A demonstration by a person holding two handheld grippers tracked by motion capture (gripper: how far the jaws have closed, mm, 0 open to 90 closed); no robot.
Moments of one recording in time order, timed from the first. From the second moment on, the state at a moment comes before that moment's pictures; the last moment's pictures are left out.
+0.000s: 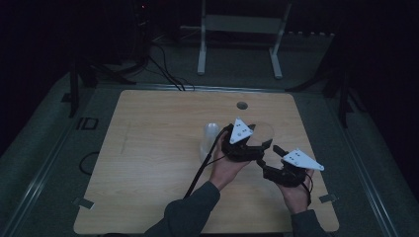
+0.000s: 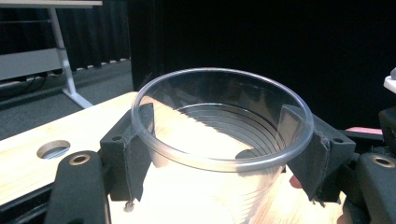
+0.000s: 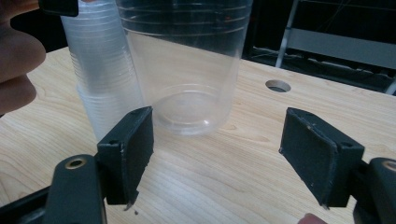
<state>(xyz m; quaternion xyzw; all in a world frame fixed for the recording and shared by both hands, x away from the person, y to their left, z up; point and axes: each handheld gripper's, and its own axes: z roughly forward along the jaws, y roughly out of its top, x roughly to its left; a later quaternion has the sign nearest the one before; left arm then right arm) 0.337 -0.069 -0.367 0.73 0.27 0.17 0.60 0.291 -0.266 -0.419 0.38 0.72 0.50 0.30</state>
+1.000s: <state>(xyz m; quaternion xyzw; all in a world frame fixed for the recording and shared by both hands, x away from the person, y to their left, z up) 0.337 -0.067 -0.377 0.74 0.27 0.18 0.59 0.292 -0.274 -0.421 0.39 0.71 0.50 0.30</state>
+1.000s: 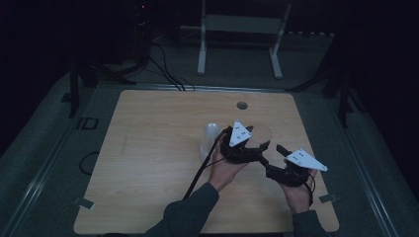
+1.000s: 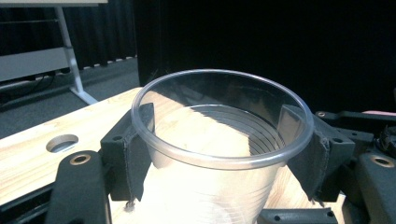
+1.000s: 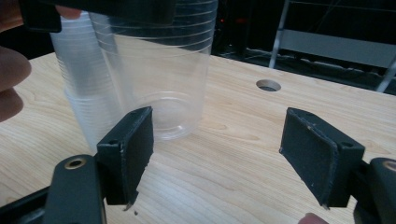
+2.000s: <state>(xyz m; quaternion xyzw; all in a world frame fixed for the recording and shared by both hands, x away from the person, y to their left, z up) 0.334 -0.059 -0.390 0.74 0.27 0.19 0.59 0.292 -0.279 -0.423 0.40 0.70 0.50 0.31</state>
